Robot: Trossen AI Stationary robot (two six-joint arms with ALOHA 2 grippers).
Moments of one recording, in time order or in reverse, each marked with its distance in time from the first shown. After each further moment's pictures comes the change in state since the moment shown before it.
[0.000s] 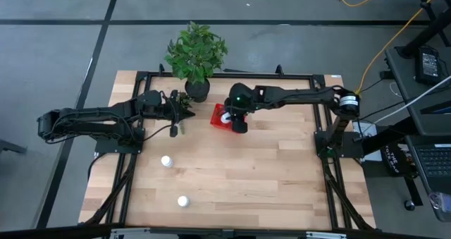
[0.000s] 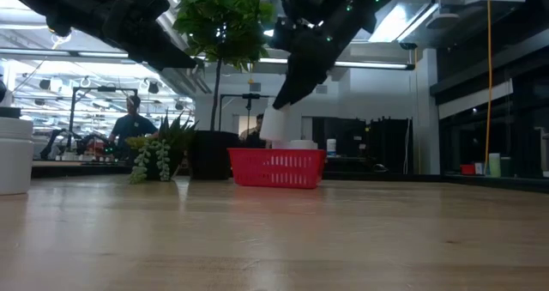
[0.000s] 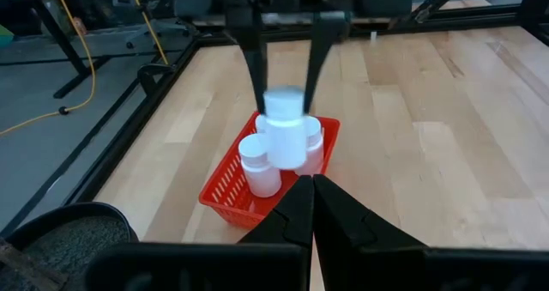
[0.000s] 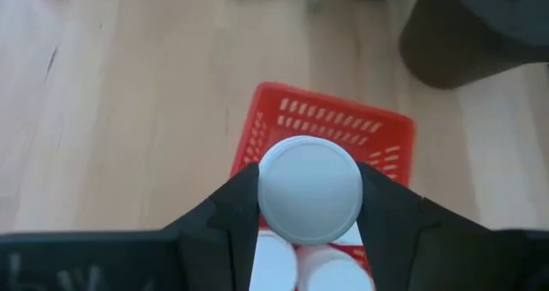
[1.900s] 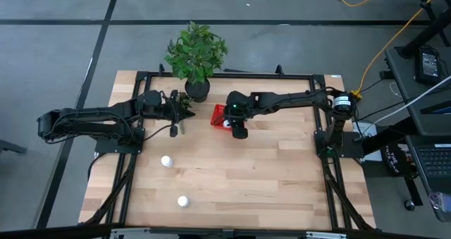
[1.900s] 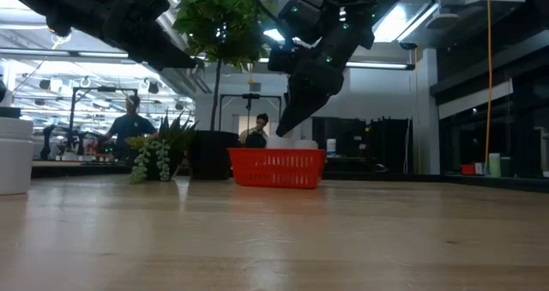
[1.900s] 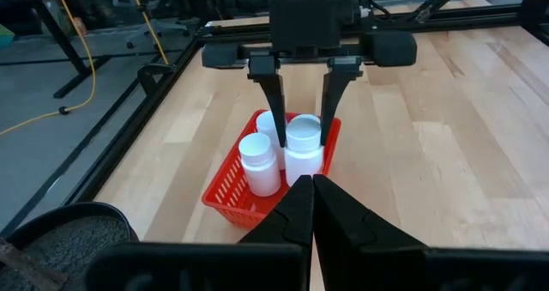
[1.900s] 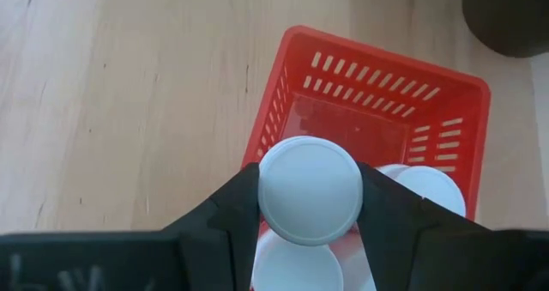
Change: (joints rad) left arm 0.000 0.000 0.000 0.000 0.000 0.000; right arm 0.026 0.070 -0.041 0.028 0.000 -0.035
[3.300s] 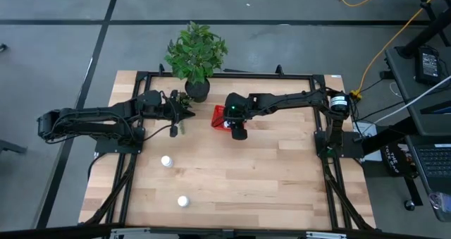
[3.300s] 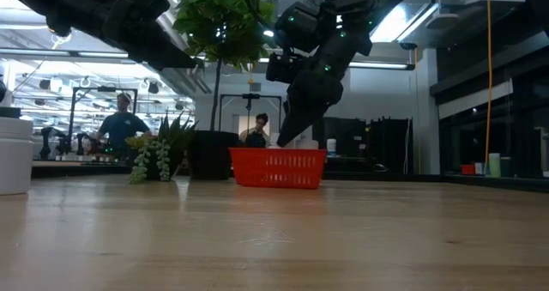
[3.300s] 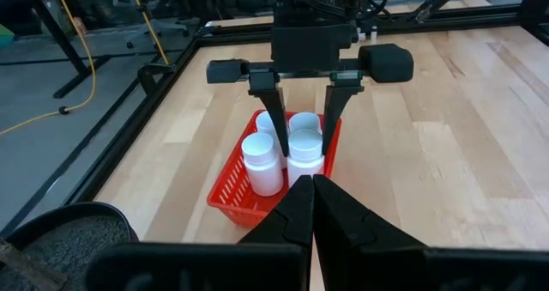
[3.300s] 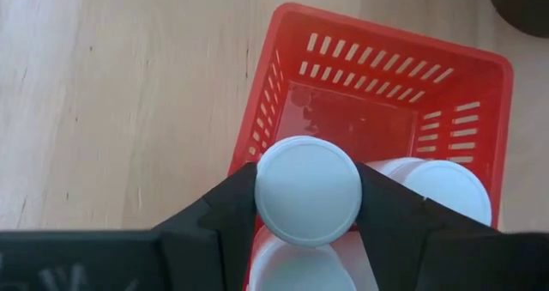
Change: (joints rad) left arm 0.000 0.000 0.000 0.000 0.000 0.000; right arm 0.000 0.034 -0.001 0.002 -0.002 0.007
